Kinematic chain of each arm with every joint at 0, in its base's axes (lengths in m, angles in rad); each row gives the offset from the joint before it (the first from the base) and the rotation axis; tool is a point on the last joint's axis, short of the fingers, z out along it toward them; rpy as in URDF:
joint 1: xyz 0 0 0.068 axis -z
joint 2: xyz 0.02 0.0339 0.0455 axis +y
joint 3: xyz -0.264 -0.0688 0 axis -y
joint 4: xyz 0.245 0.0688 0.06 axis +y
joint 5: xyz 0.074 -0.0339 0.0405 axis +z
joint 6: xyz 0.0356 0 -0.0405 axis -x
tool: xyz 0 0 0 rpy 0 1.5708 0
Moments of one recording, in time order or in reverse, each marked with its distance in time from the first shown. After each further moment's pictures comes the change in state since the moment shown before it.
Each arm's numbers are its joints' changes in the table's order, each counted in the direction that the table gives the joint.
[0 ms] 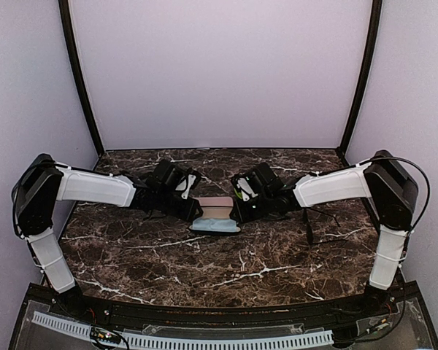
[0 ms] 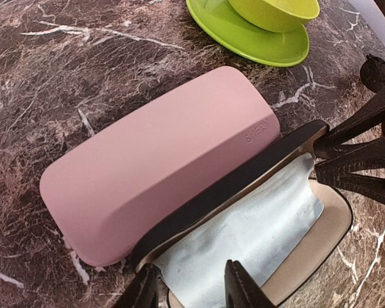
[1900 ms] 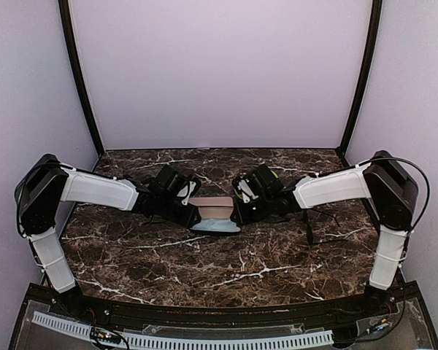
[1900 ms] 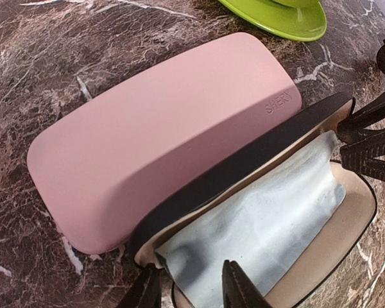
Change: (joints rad) left arm 0.013 0.023 -0.026 0.005 0.024 0.016; right arm -0.011 0.000 -0.014 0.000 -0.004 -0.039
